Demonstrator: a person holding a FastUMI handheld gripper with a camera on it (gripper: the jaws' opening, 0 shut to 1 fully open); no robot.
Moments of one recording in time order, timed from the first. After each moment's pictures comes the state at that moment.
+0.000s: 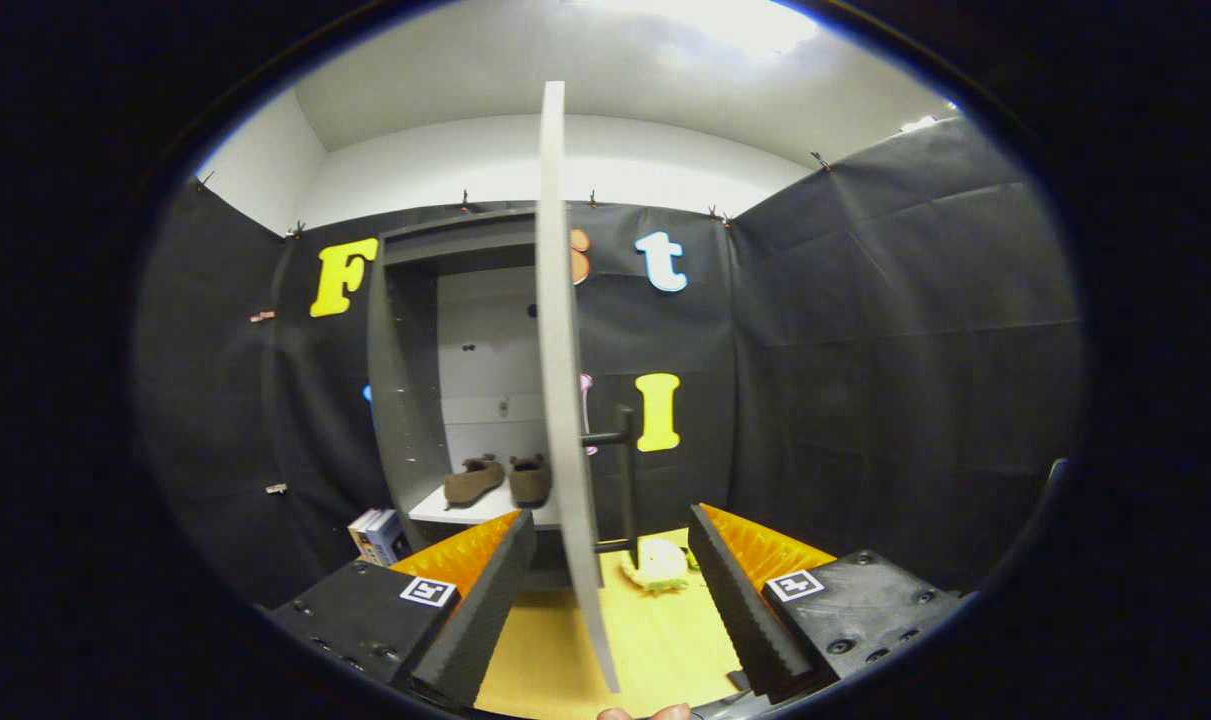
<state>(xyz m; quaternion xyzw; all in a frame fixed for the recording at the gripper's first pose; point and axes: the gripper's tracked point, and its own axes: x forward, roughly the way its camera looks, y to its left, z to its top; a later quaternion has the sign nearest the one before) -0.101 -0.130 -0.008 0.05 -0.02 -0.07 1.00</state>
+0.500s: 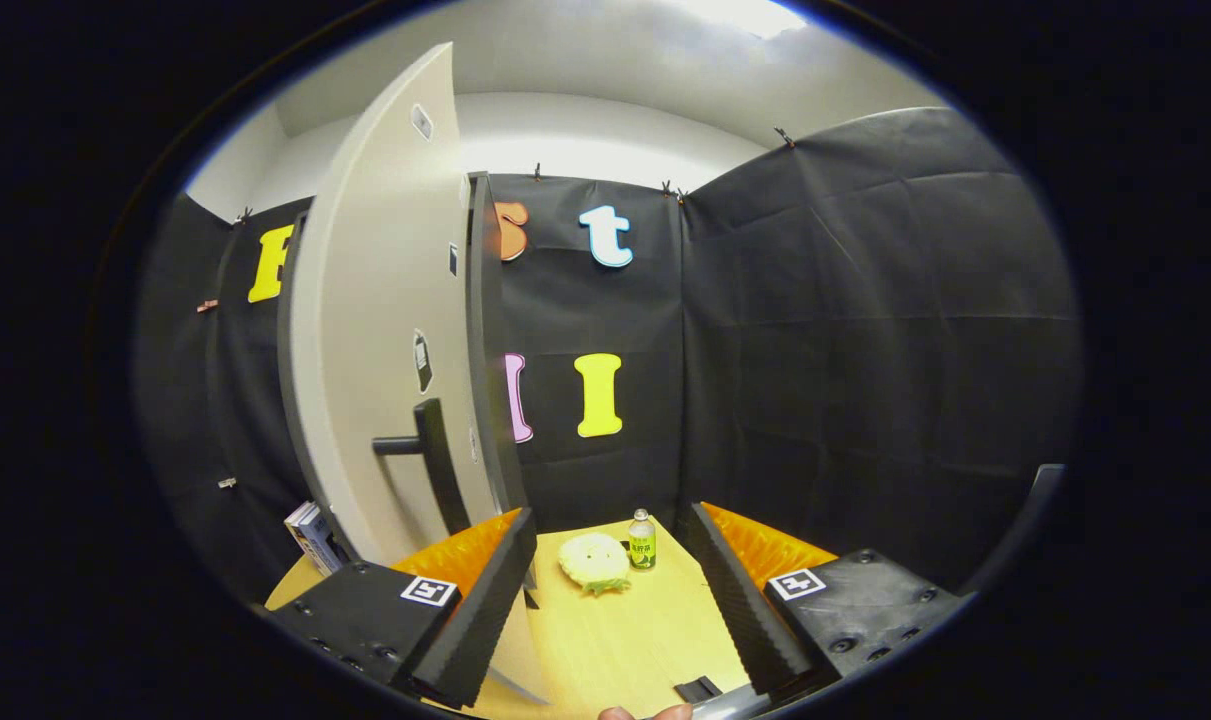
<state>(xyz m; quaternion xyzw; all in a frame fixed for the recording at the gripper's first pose) -0.039 -0.205 -0.014 0.05 0.01 -0.11 0.99</state>
